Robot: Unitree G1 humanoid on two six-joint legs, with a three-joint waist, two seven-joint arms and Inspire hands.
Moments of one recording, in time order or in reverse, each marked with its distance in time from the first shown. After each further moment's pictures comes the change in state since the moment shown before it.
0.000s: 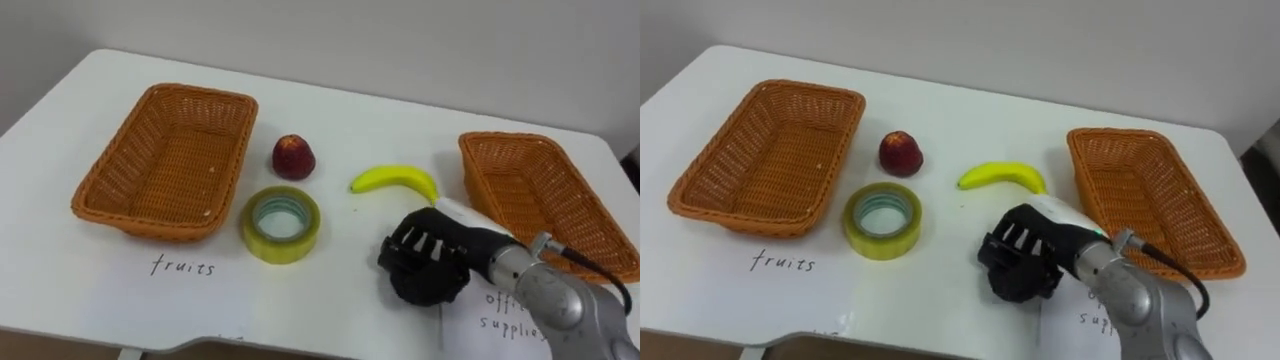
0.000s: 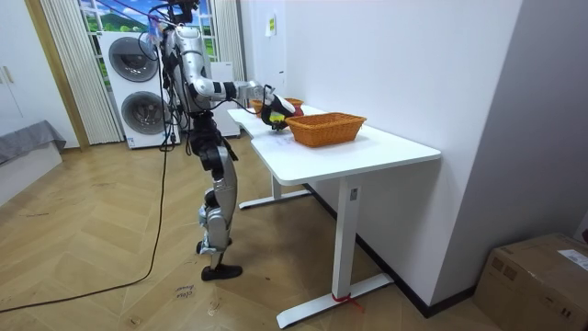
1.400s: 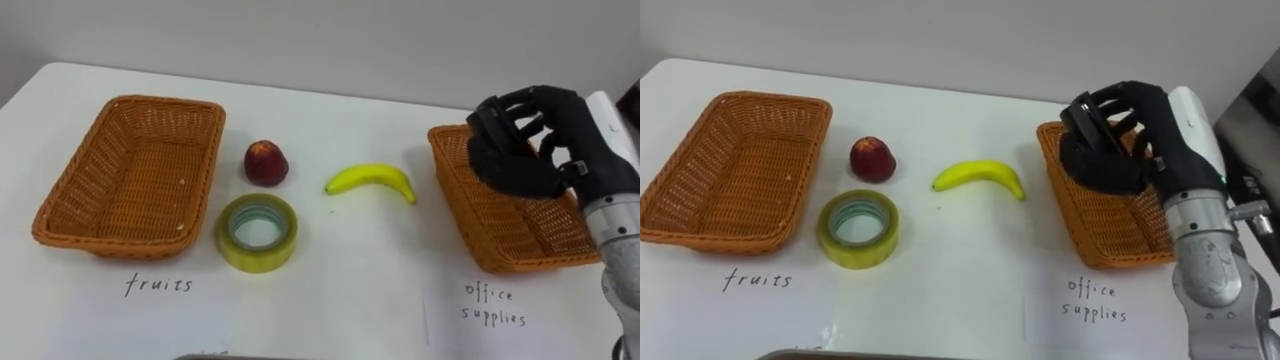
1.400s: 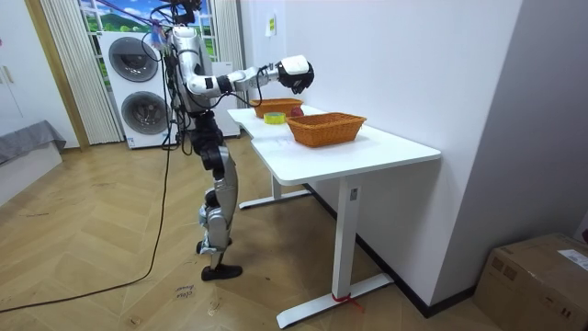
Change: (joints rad) left arm 0.054 -0.036 0.038 0.065 -0.020 -0.039 -0.003; right arm -0.030 -0.037 -0.222 0.077 0.274 -0.118 -0.525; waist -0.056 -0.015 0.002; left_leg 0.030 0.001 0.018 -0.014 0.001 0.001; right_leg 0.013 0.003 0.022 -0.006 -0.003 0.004
